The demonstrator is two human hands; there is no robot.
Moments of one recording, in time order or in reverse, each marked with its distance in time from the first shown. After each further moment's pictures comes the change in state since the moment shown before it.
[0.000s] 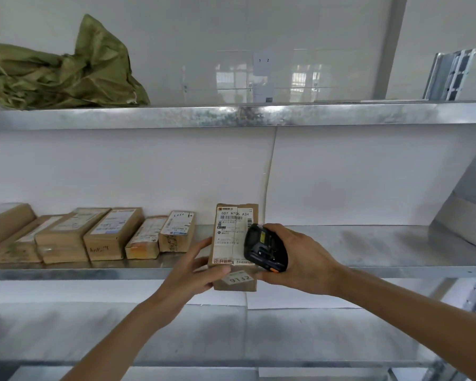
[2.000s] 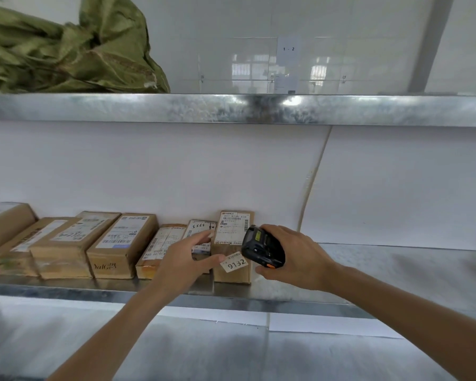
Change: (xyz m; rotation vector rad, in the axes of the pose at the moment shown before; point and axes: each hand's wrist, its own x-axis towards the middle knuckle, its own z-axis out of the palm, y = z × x) left_hand 0.123 -0.028 -0.106 0.604 0.282 0.141; right_hand 0.142 0.017 0.066 -0.040 -0.033 -0.061
